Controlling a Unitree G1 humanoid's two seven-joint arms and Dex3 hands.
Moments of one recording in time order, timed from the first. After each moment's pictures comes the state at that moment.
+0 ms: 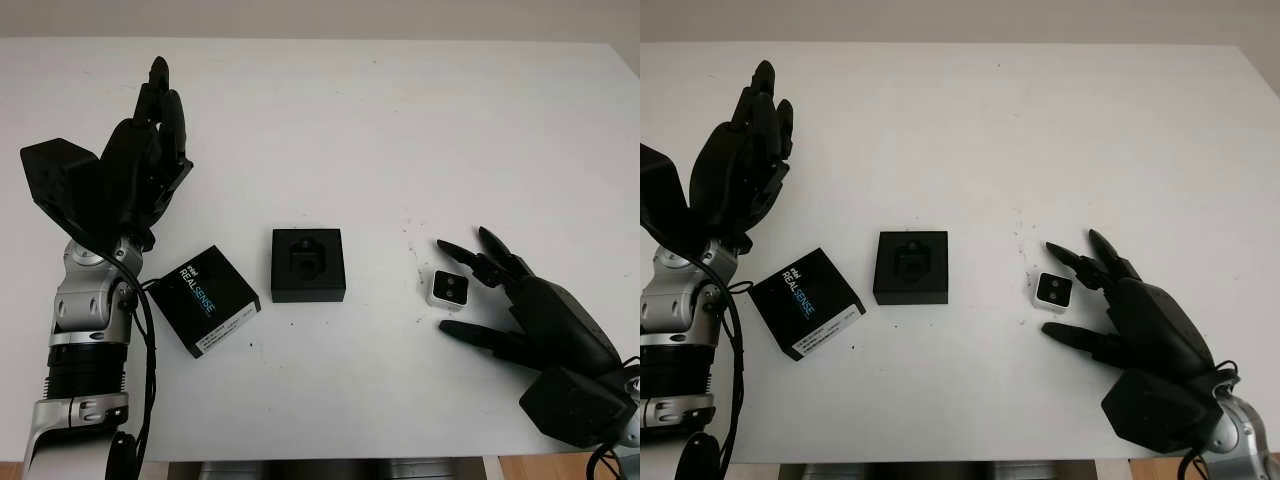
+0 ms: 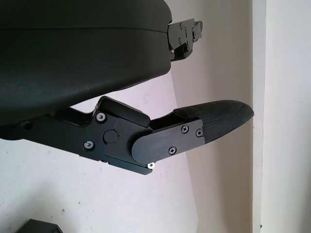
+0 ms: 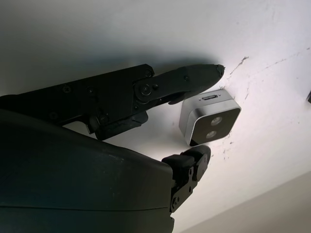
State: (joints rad) left arm -0.55 0.33 0.22 0.19 -0.21 0.15 -0.24; right arm 0.15 -0.59 -0.10 0.01 -0.36 -0.38 0.08
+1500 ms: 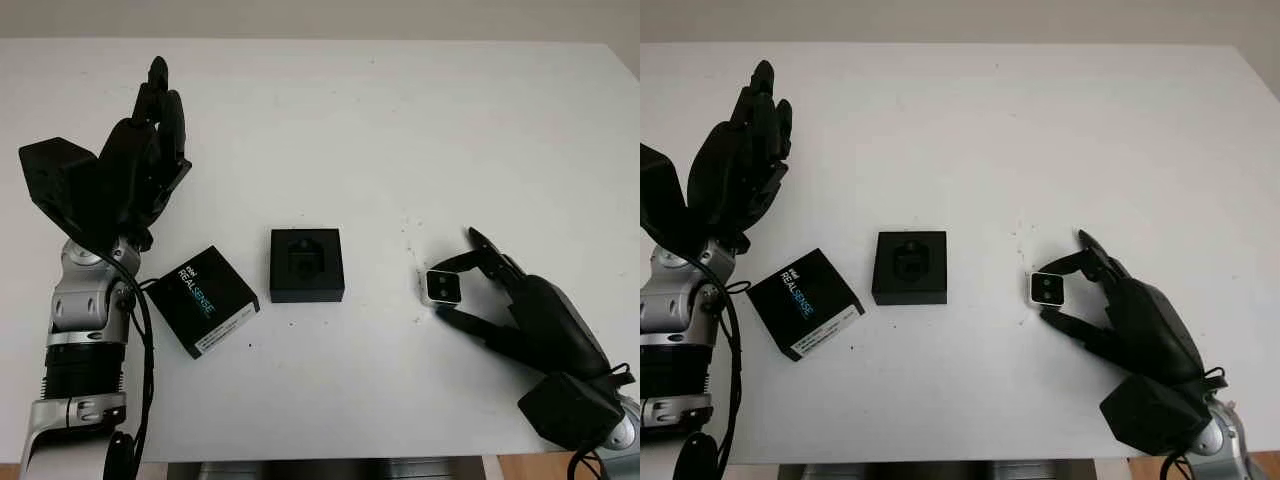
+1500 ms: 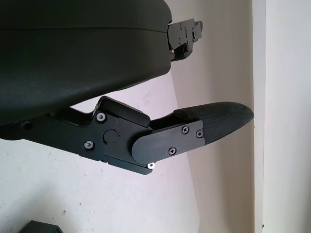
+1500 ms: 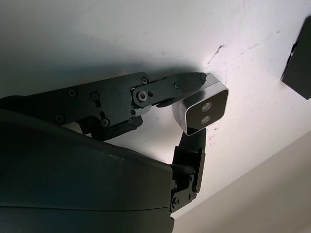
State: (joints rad) left arm -0.55 0.33 0.22 0.19 -0.20 0.15 -0.24; right arm 0.11 -0.52 -0.08 0.10 -0.32 -0.48 0.03
